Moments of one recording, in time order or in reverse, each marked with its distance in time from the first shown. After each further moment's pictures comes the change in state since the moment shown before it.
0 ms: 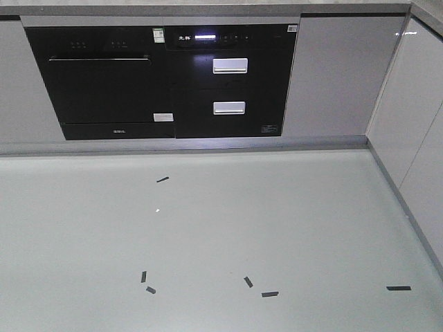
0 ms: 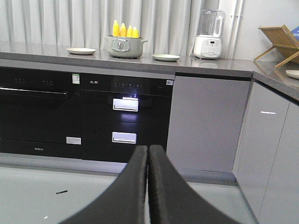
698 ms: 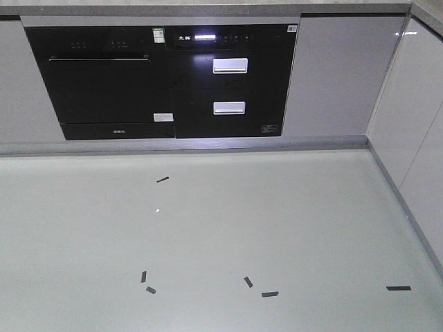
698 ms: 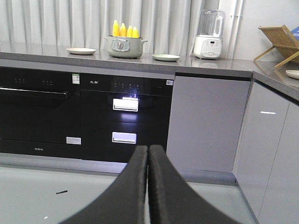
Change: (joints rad) left arm 0.000 0.000 0.000 0.000 0.000 0.000; right arm 0.000 0.000 0.000 0.000 0.000 0.000
